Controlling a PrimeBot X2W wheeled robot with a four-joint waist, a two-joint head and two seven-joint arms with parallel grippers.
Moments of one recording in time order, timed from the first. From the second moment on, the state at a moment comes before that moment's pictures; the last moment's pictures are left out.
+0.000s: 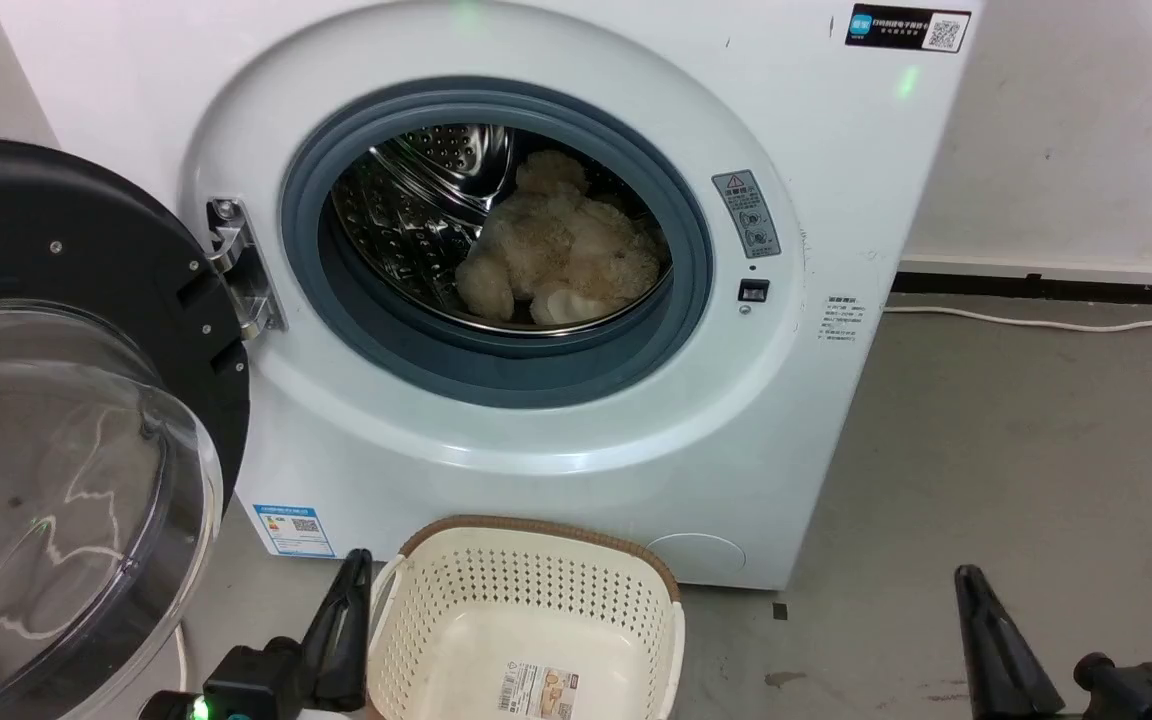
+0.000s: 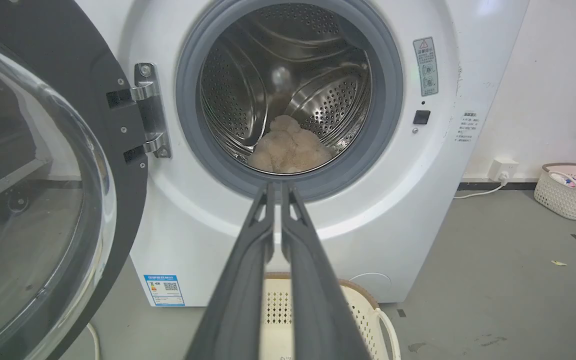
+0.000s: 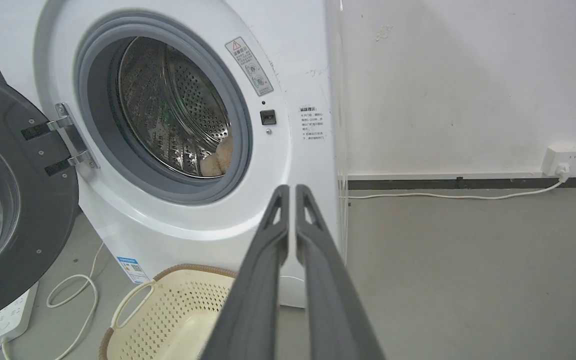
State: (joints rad) left arm 0.07 0.14 -0.14 0.09 -0.17 0.00 -0.26; right arm 0.14 -0.05 -0.01 0.06 0.19 0.13 -0.26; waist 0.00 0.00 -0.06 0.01
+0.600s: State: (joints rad) left arm 0.07 0.13 -0.13 0.08 -0.16 0.00 -0.22; right arm 0.13 -0.05 -0.01 0.06 0.17 0.13 -0.22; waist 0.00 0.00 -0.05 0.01
